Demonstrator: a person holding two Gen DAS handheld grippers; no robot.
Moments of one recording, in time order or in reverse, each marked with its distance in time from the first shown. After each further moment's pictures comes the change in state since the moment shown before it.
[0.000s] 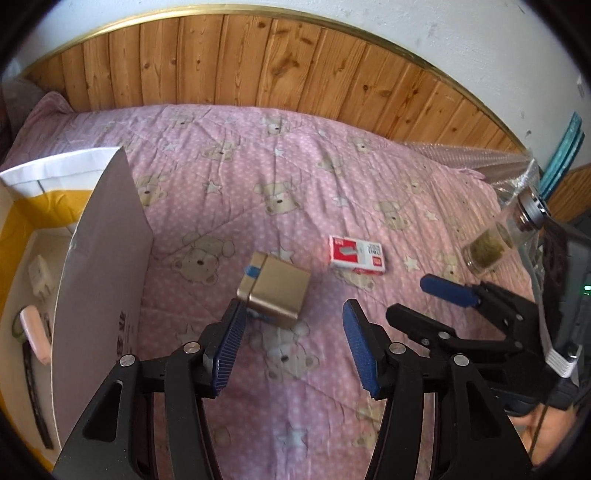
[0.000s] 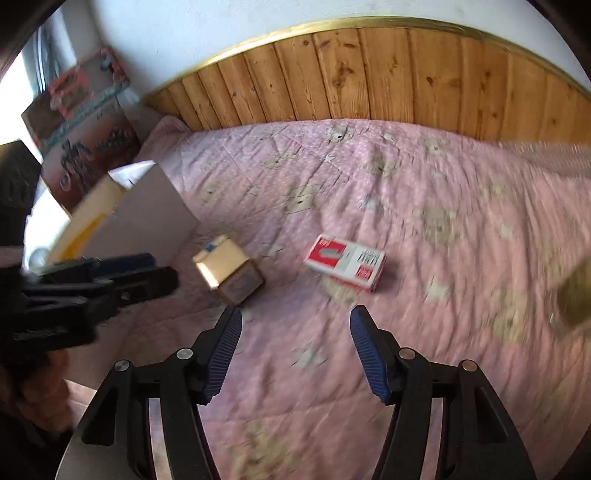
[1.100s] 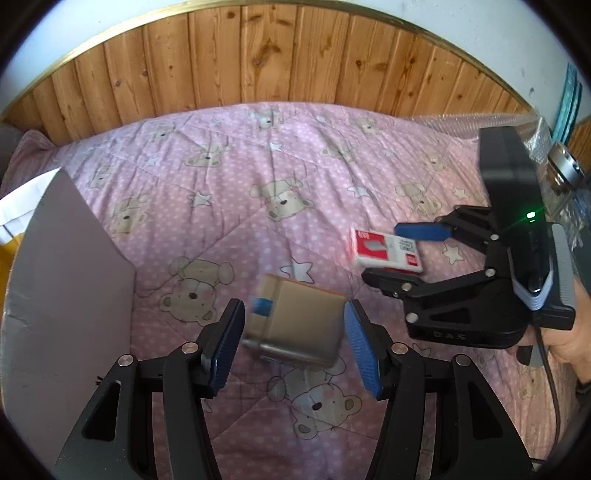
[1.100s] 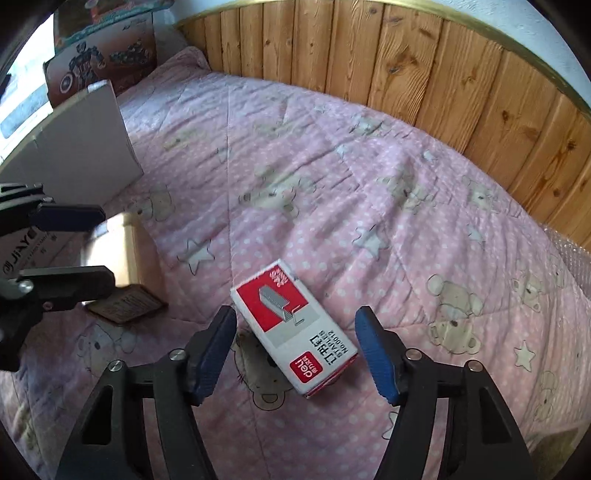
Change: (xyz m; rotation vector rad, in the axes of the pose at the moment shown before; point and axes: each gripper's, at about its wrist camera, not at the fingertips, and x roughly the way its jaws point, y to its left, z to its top) left arm 0.058 -0.006 0.005 0.151 -0.003 0.085; right arm 0.099 -0.014 0.033 -0.315 0.090 -0.058
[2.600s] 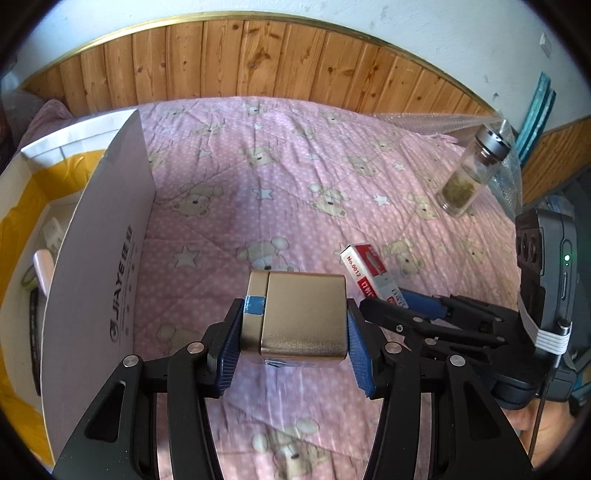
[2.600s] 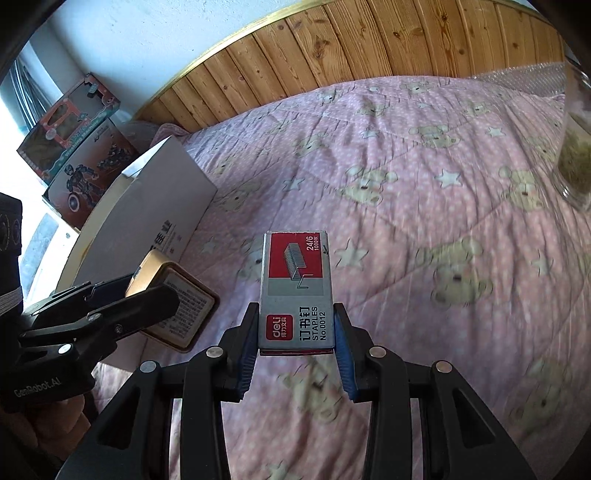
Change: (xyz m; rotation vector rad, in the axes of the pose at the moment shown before) left arm -0.107 -0.018 -0.090 -0.062 -0.011 -0.100; right arm -0.117 0.080 -0.112 0.568 -0.104 0.166
